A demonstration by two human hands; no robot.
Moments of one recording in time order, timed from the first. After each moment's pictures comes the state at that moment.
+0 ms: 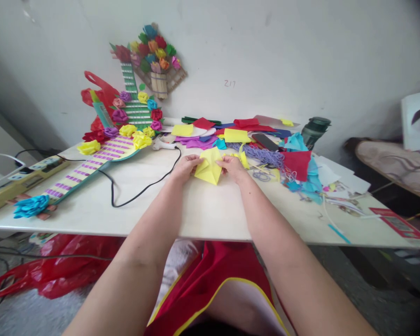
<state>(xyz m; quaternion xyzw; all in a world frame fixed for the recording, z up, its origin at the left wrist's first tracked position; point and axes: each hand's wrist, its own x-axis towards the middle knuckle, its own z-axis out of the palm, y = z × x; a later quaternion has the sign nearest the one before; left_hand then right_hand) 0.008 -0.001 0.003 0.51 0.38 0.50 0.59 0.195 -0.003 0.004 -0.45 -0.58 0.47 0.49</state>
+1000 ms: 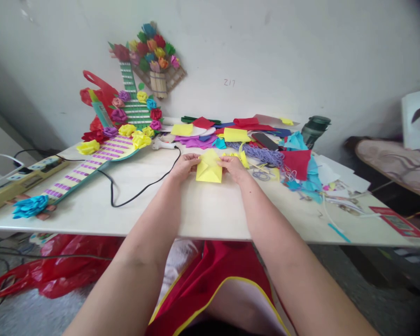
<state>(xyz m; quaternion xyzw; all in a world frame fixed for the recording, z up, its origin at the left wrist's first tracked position) 0.004 -0.002 0.007 0.51 0.36 0.50 0.60 0.197 -0.003 0.004 -0.44 -0.56 0.50 0.49</state>
